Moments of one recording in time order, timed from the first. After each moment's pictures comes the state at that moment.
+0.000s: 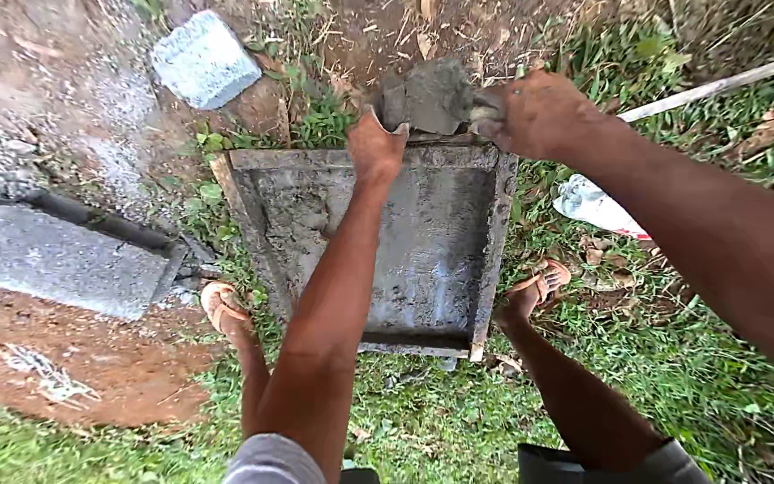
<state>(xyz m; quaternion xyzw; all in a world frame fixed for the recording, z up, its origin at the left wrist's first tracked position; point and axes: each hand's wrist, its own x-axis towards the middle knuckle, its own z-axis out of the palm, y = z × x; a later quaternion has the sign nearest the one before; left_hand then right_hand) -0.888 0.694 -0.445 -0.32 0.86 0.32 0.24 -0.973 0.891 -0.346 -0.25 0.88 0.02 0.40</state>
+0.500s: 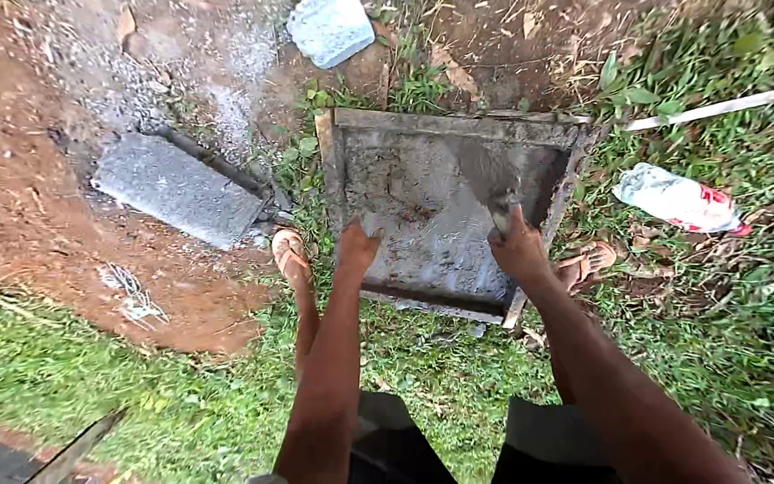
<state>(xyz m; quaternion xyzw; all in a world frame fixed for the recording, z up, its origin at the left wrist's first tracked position) -0.630 0.532 -0.360 -0.36 0.77 0.32 0.42 -0.727 0.805 -0.301 0.07 0.87 -0.11 0.48</state>
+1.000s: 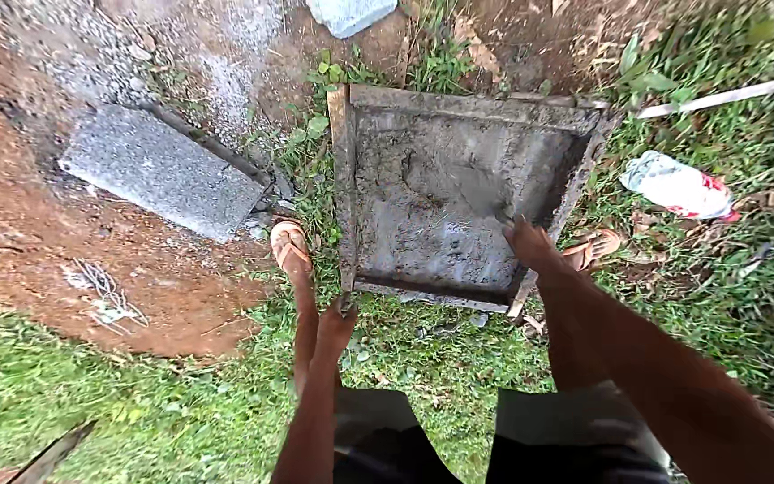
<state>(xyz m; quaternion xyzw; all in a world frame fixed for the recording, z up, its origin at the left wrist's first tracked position) -0.433 0.484 -0.325 -0.44 0.65 0.38 0.50 -0.688 0.842 -0.378 0.06 0.82 0.03 0.56</state>
